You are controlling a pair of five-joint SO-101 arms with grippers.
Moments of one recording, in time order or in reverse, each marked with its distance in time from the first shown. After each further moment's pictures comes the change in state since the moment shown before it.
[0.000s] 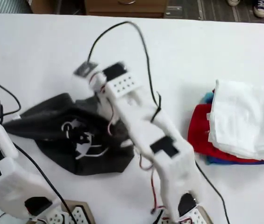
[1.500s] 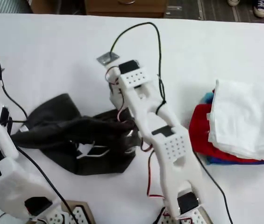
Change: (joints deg) left arm 0.1 -0.1 10.5 -3.6 -8.1; right arm 8.9 20.7 -16.3 -8.1 -9.1
